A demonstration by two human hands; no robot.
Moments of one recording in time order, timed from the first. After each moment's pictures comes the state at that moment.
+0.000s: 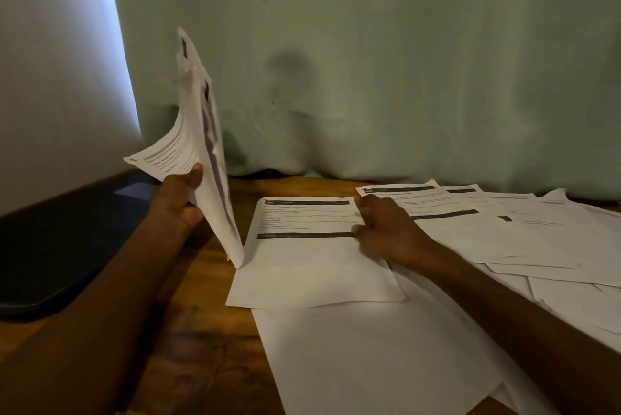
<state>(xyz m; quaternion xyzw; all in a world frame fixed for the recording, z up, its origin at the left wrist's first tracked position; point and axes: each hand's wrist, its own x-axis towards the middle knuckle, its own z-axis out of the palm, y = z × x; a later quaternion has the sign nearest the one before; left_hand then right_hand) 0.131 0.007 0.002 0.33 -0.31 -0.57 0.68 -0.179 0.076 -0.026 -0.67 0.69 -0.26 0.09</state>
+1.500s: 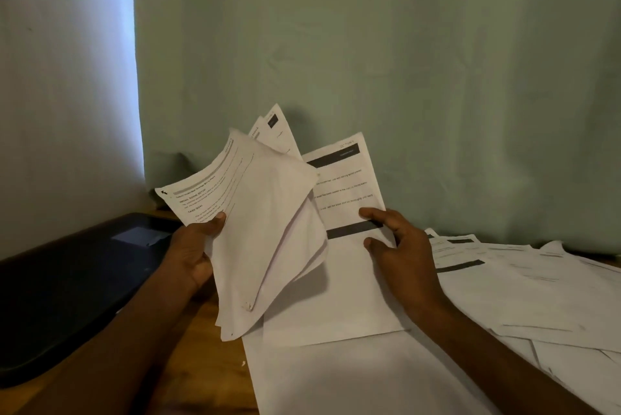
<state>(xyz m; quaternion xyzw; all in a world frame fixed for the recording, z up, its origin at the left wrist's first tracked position) 0.121 -0.020 -0.017 0.27 -0.37 -0.57 0.69 -0.174 0.091 -0.008 -0.60 0.46 -0.64 0.12</state>
